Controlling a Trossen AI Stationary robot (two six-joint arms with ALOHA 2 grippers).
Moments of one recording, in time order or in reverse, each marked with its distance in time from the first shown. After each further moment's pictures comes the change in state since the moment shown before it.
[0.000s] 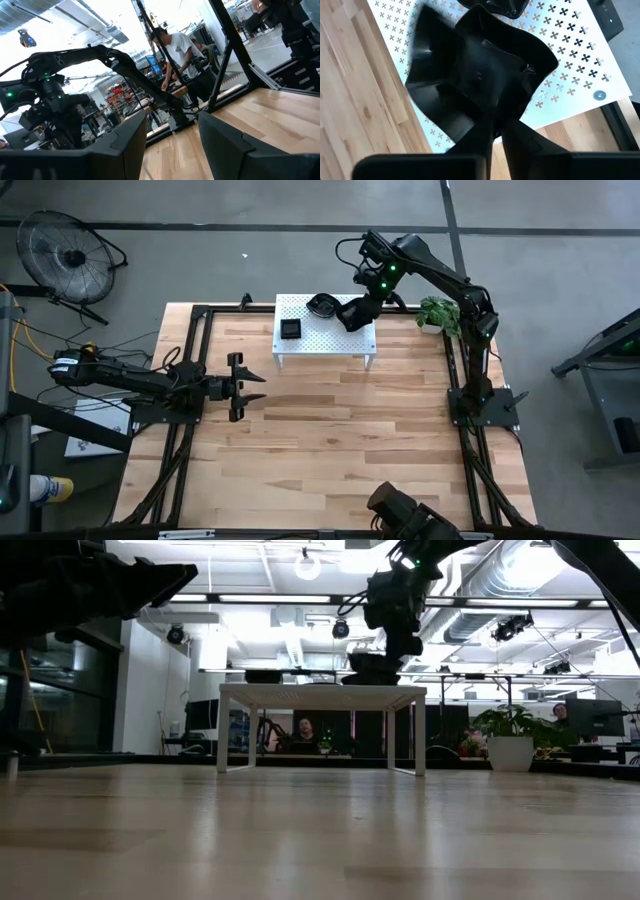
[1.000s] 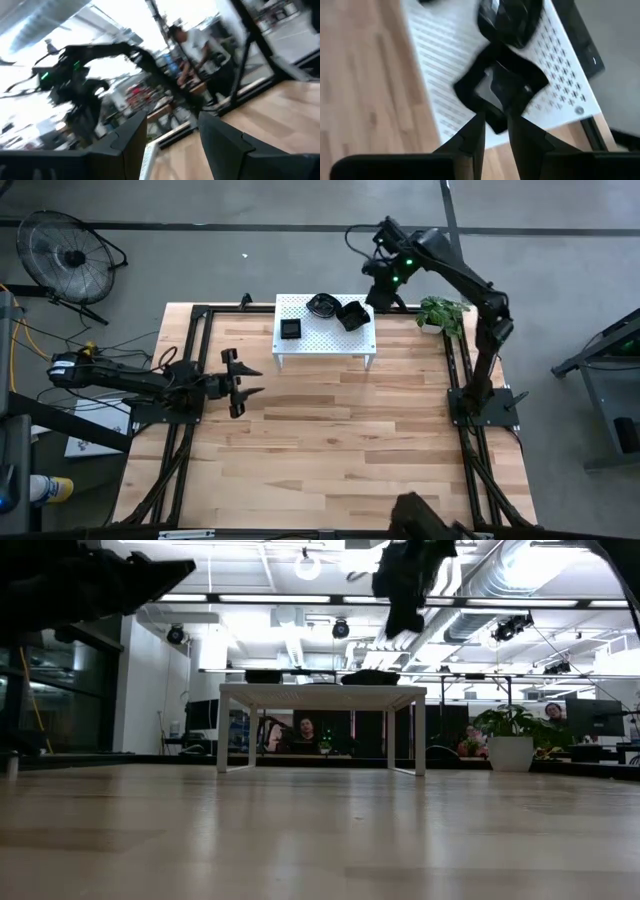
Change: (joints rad) left arm 0.000 -0.078 0.000 -0.045 -0.068 0.090; right arm -0.008 -0.119 -0.001 0.051 -0.041 -0.058
